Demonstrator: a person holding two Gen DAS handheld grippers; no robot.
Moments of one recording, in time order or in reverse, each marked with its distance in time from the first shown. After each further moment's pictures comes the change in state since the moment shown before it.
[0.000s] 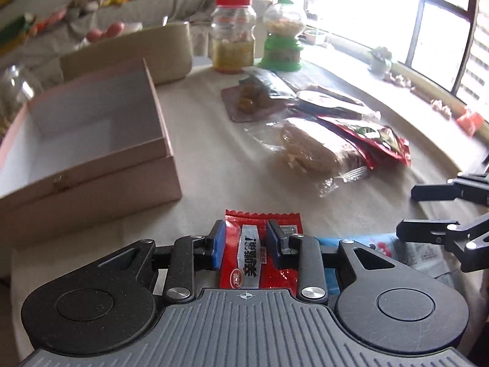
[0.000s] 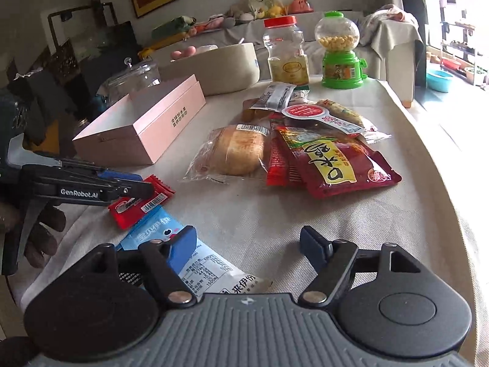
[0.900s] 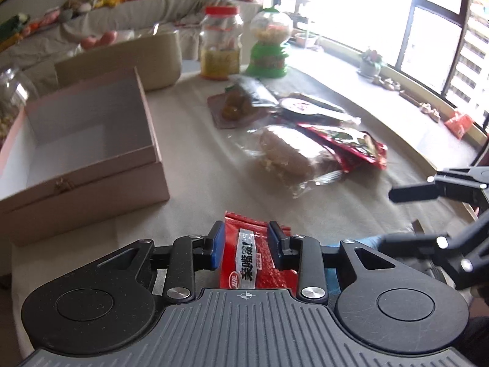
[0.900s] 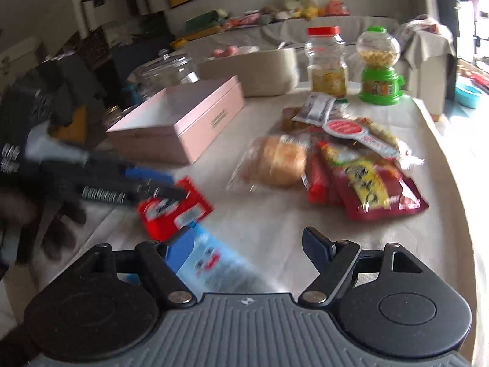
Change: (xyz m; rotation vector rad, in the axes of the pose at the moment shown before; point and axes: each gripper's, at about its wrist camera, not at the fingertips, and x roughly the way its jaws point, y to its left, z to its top) left arm -0.026 -0.006 0.000 0.001 -0.009 -0.060; right arm -0.018 0.018 0.009 -0.097 0.045 0.167
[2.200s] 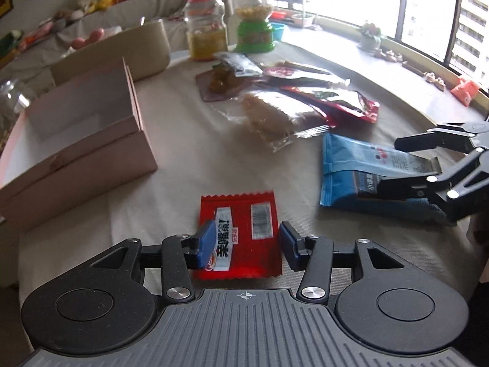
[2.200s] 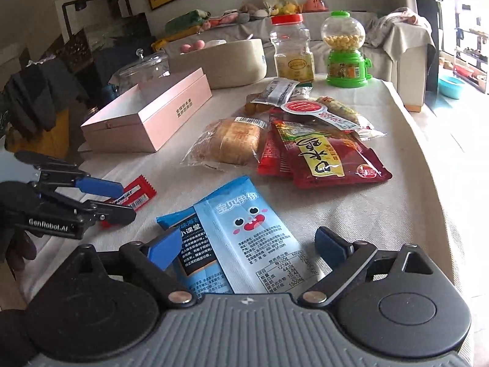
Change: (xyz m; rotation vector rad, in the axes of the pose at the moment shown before) left arm 0.007 -0.028 -0.026 0.075 0.061 0.071; right arm 0.003 -0.033 -0.019 0.046 -0.022 -0.132
